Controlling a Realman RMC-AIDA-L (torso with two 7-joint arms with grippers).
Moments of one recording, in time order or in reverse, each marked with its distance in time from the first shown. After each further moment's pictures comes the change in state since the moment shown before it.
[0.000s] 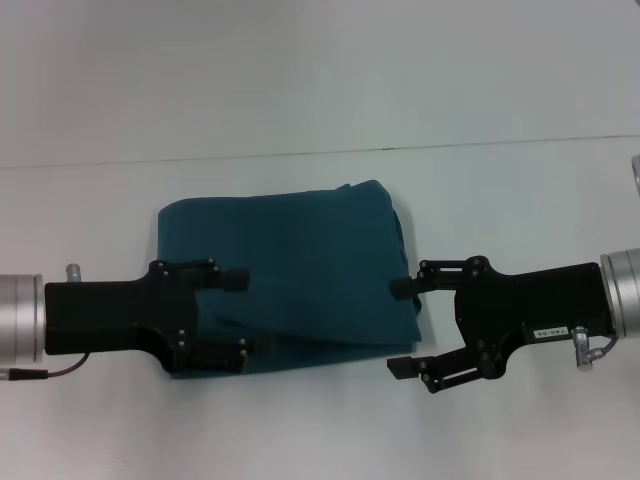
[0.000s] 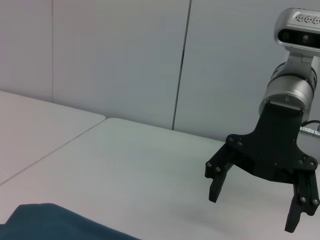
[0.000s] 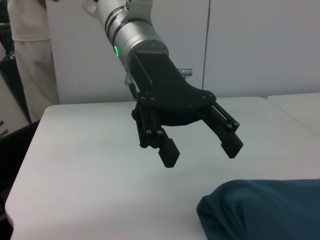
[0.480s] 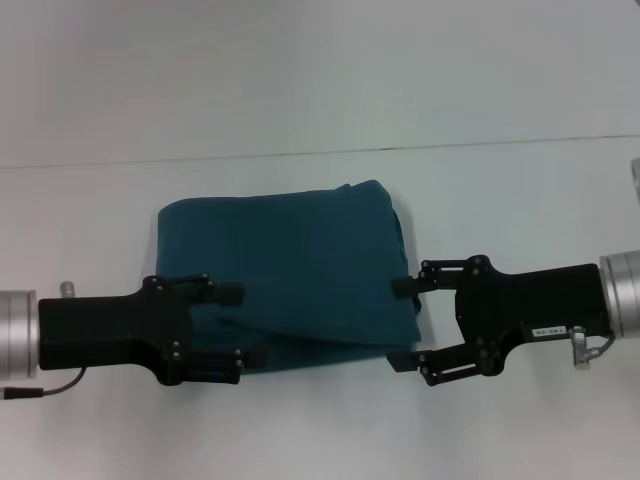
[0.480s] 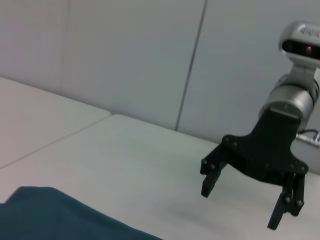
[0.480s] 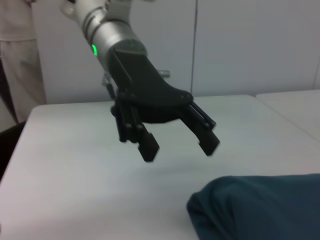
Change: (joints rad) left arm 0.024 -0.002 -0.009 -0.013 0.000 0.009 -0.039; right arm 0.005 -0.005 0.010 0.045 0.006 0.028 -0.027
